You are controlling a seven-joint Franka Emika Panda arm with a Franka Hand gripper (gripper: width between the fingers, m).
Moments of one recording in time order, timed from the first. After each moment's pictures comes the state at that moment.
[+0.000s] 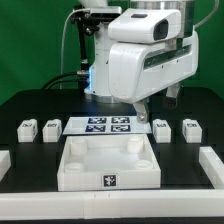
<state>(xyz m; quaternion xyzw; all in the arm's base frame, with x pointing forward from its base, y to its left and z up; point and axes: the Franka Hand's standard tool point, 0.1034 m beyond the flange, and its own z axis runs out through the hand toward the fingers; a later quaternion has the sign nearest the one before) 0.563 0.056 0.112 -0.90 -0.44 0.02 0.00</state>
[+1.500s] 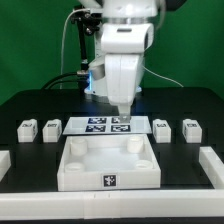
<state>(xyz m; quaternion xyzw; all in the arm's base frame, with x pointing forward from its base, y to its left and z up) 0.462 -0.005 0.071 -0.71 -0.71 0.01 0.01</state>
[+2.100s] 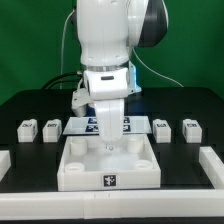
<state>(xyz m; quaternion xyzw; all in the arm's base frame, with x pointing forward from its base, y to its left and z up) 0.435 -0.020 0.011 -0.69 -0.72 0.02 0.04</state>
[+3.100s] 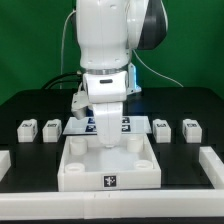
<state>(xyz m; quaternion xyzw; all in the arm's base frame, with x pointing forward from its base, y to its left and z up) 0.436 -0.022 0.009 -0.69 -0.72 0.02 0.04</state>
